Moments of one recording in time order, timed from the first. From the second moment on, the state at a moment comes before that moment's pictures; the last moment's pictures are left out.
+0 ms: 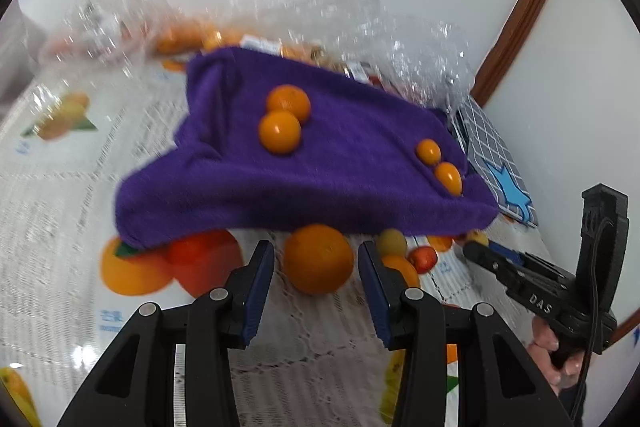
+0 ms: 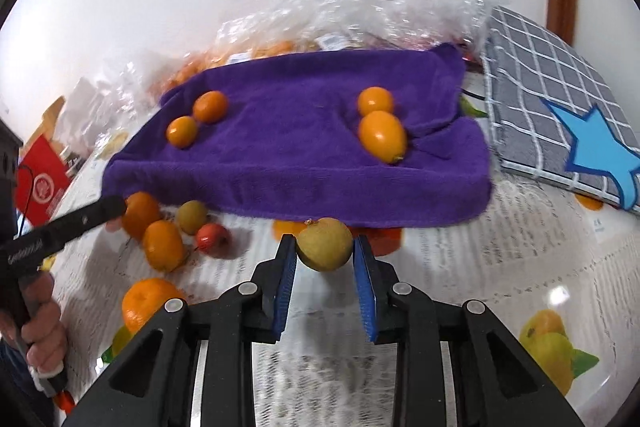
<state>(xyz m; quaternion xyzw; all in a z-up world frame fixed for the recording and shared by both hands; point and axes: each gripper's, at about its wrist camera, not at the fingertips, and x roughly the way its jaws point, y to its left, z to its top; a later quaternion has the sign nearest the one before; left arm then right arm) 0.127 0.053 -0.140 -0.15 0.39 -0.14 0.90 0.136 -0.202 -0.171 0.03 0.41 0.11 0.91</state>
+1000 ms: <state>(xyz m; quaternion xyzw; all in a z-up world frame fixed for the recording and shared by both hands) 0.126 0.055 -0.142 -0.17 0.38 -0.13 0.90 0.142 -0.195 -0.178 0.00 0.42 0.11 0.90</state>
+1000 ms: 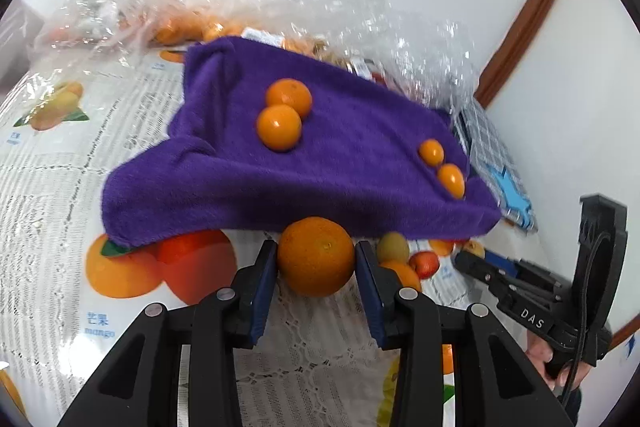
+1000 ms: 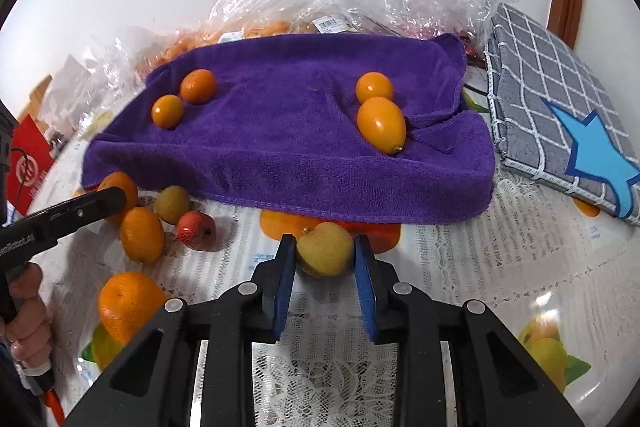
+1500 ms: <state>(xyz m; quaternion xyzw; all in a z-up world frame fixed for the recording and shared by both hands) 0.112 0.083 -0.123 -0.22 0.32 -0.12 0.91 0.117 -0.202 -0.151 0.03 0.34 0.15 0.93</state>
